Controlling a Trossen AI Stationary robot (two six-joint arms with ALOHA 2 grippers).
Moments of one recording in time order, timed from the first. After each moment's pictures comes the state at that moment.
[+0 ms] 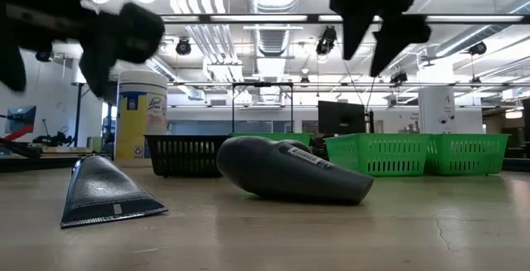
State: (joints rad) left arm -0.53 1.38 0.76 -0.20 0.02 0.13; right arm 0.15 1.56 1.31 -0.99 0.16 1.04
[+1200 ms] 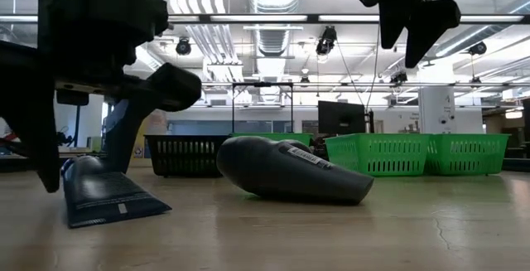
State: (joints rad) left arm -0.44 1.72 0.98 -0.41 0.10 0.24; right arm 0.24 1.51 1.30 -1.13 0.16 1.06
